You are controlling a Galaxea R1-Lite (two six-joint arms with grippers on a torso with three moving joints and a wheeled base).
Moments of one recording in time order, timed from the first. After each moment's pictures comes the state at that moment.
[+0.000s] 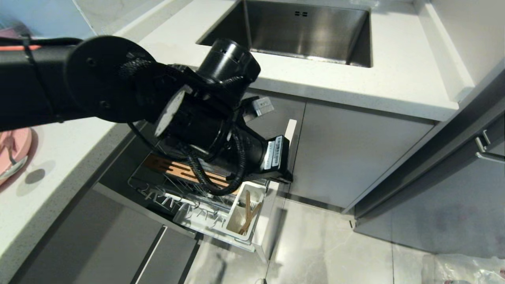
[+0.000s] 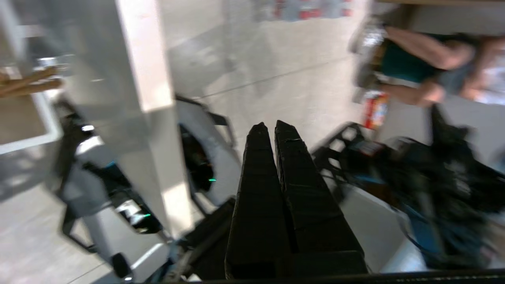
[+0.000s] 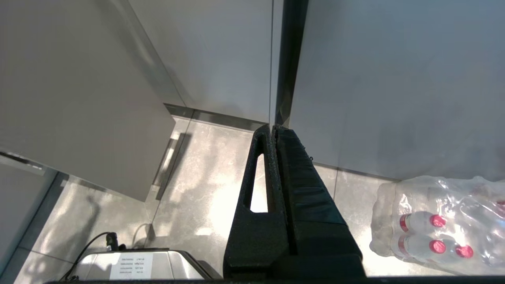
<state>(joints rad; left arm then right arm) -0.81 1.86 -1.79 0.71 -0.22 -0.47 0.00 0.00 0.00 0.00 -0.02 0.04</state>
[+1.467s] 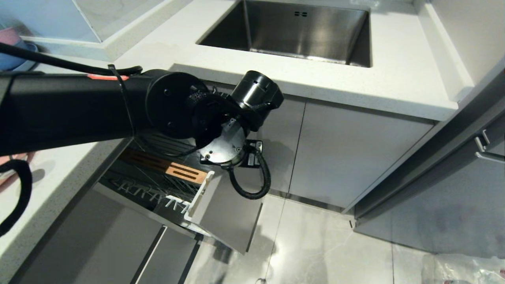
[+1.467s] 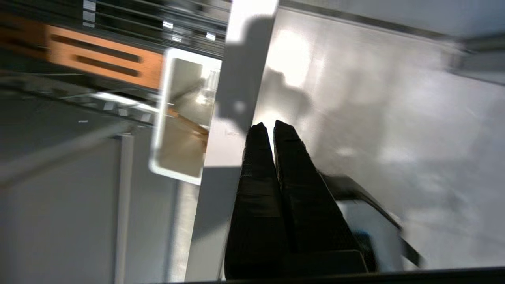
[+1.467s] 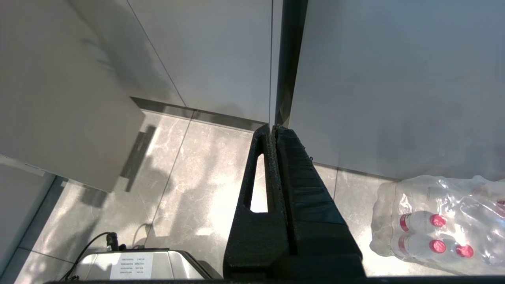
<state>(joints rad) -0.79 1.97 -1.83 0.72 0.70 -0.45 0.00 0.00 0.00 0.00 -0.02 0.04</state>
